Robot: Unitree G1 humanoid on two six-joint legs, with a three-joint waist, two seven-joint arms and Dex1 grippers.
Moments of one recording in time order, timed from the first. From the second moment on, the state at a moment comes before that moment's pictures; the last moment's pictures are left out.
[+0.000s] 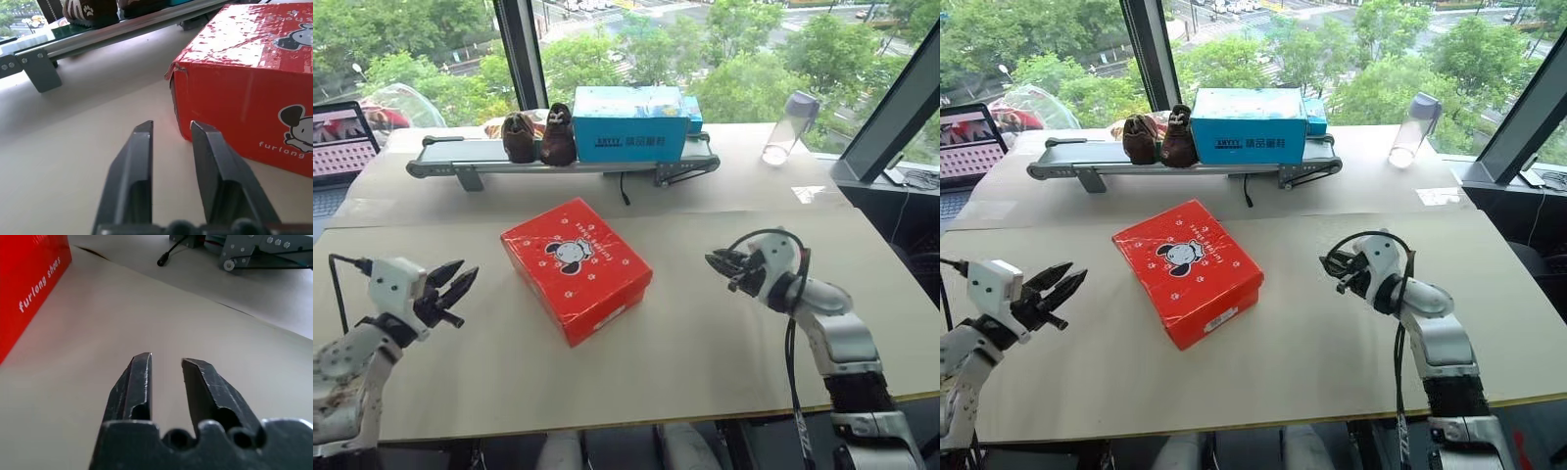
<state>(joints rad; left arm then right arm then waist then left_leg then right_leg) 0.03 0.66 0.38 -0.12 -0.40 0.17 -0.67 -0.41 -0.50 -0.03 0.15 0.21 0.25 0.71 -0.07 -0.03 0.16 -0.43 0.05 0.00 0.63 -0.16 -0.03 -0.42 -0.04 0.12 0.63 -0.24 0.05</state>
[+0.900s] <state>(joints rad) -0.67 0.44 0.11 0.55 -0.14 -0.07 -0.60 -0.54 -0.37 0.13 0.22 0.08 0.27 0.67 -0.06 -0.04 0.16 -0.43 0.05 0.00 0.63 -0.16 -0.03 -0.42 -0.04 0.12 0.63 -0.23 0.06</state>
